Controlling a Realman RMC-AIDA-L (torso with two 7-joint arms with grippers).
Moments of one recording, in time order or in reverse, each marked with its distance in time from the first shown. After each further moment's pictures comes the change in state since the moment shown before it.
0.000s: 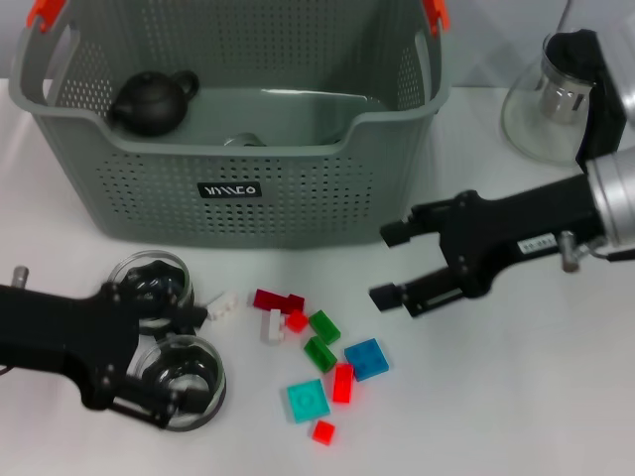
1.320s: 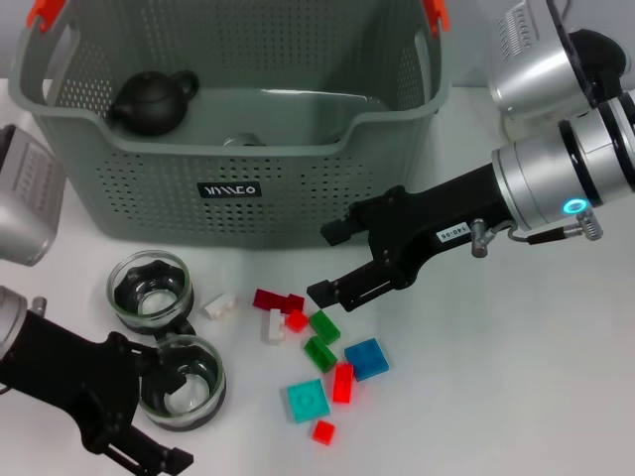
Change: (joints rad) left arm -0.024 -0.076 0.217 0.255 0.311 -0.005 -0.228; right arm 0.153 0.001 -0.127 0.177 0.012 0.167 0.018
